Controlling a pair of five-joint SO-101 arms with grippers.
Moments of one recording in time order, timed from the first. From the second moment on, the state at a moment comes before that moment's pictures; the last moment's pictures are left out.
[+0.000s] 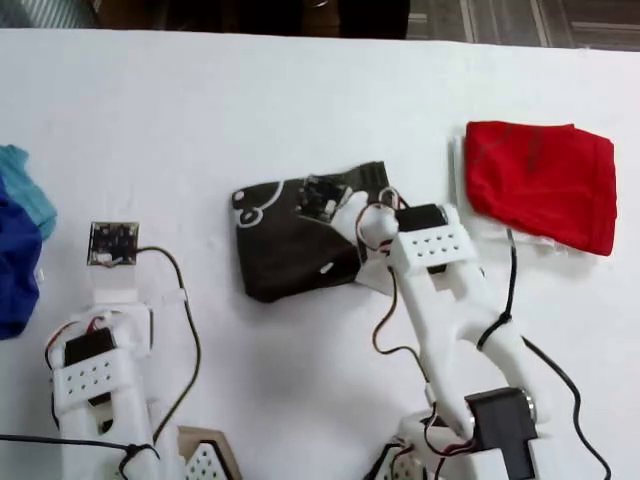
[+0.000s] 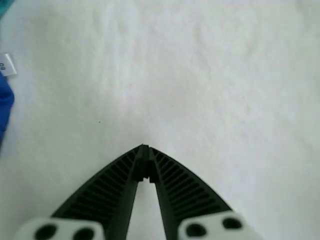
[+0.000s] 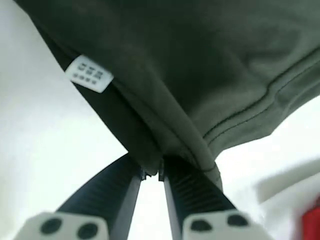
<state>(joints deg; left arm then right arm) -30.2 -54.6 81.7 44.7 -17.6 -15.4 -12.2 33.6 64.9 56.4</state>
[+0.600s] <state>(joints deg) -30.2 -54.6 81.7 44.7 -17.6 -8.5 -12.2 30.3 68.8 58.4</state>
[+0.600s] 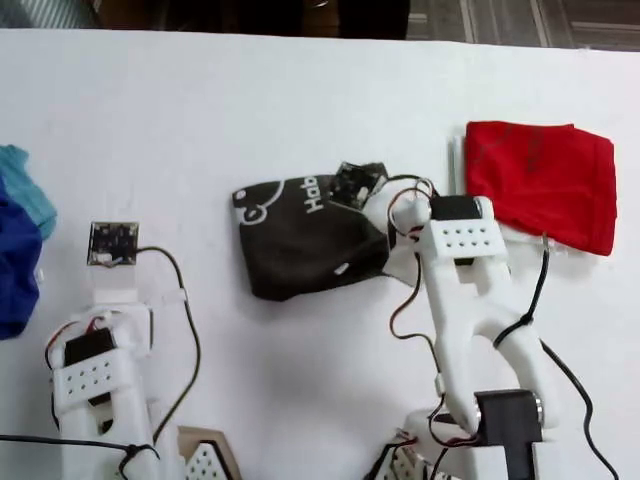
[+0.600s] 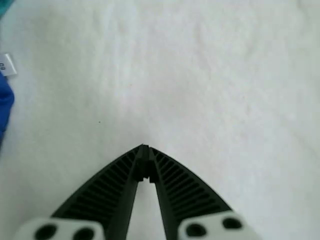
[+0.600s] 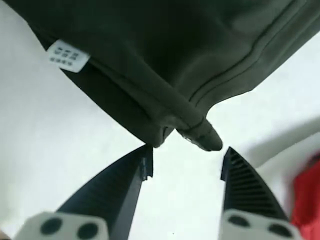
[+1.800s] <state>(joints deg) -30.2 -54.6 81.7 44.7 -17.6 -21.0 -12.2 27.3 59.4 29.0</state>
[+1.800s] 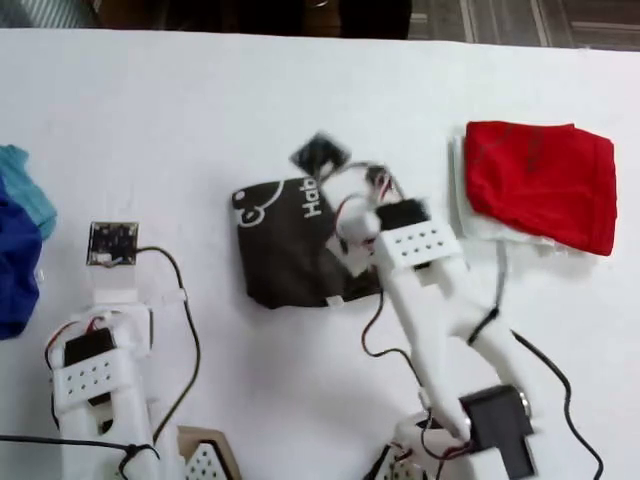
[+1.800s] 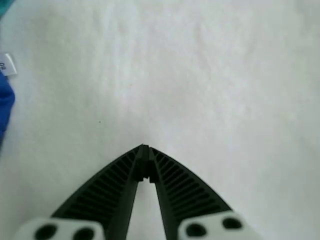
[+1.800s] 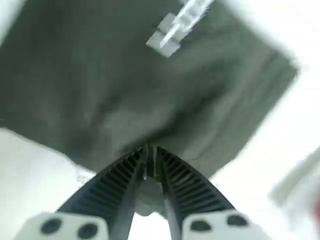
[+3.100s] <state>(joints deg) -30.2 -54.6 81.7 44.7 -17.6 -33.0 11.9 1.2 60.2 29.0</state>
